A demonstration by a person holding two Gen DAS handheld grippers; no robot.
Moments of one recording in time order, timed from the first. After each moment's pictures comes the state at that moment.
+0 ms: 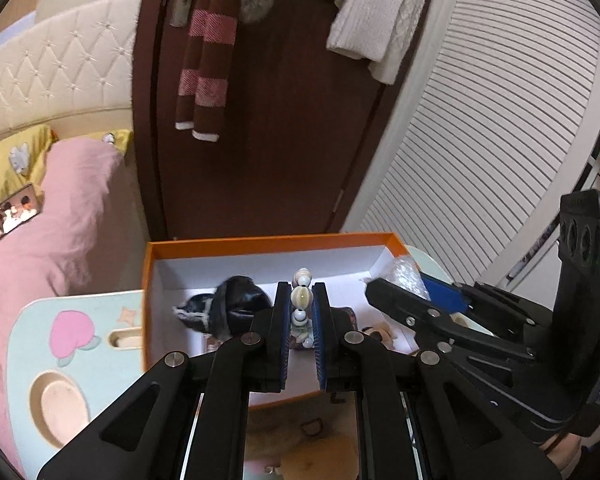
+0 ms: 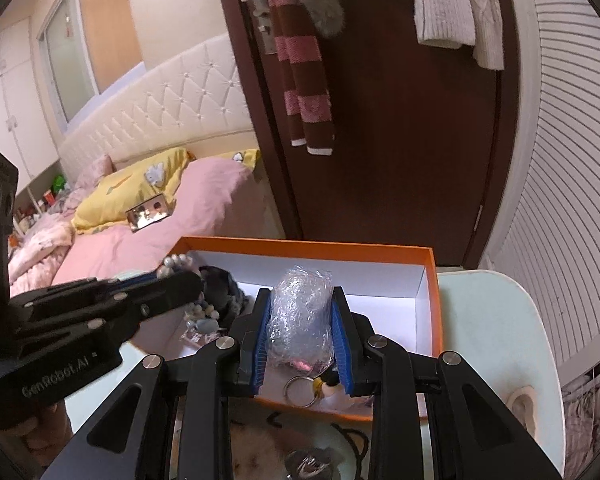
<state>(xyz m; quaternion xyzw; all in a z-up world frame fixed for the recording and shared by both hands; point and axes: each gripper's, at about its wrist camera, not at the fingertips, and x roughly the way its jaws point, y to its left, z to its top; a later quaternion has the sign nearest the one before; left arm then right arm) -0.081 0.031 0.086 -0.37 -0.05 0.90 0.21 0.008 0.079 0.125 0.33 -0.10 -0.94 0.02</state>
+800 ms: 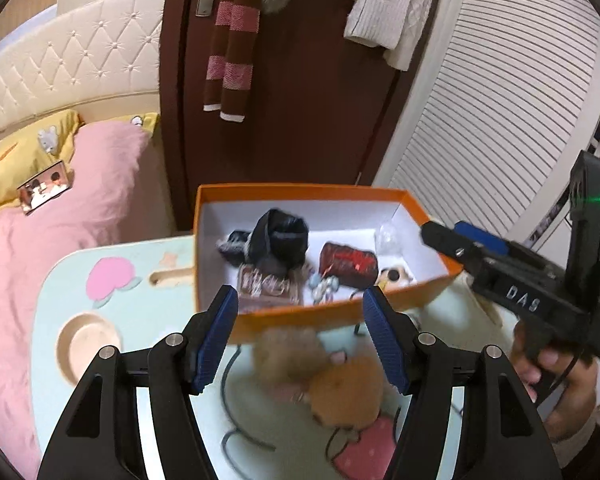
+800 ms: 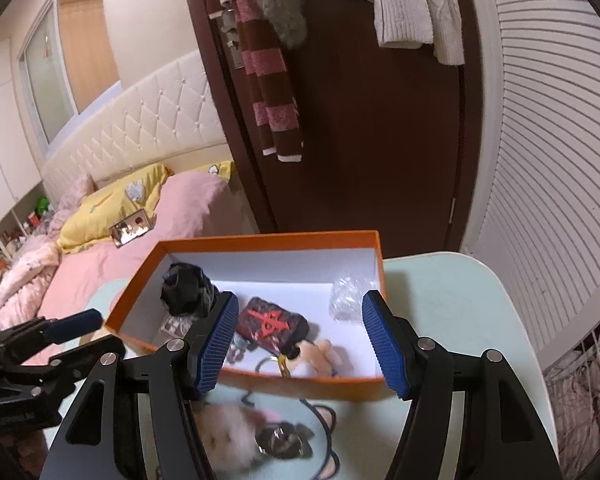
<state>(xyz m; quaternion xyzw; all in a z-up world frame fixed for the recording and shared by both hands) -0.024 0.000 0.082 -0.39 -0.04 0.90 0.16 0.046 0.098 0.128 0.32 -0.11 -0.94 -0.03</state>
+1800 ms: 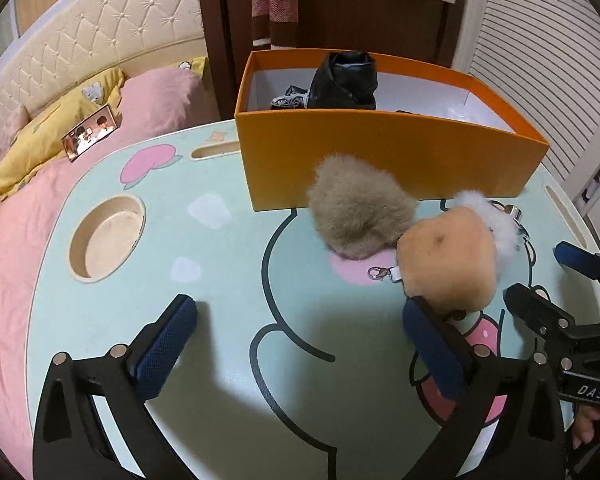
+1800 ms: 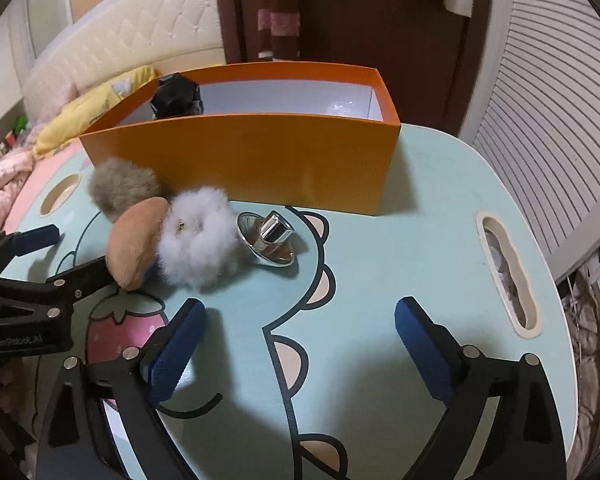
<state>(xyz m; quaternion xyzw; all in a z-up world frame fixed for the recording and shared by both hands) 0.005 0.001 -0.003 -0.46 0.03 0.89 0.06 0.108 0.062 0.043 0.43 -0.04 -0.90 -0.05</state>
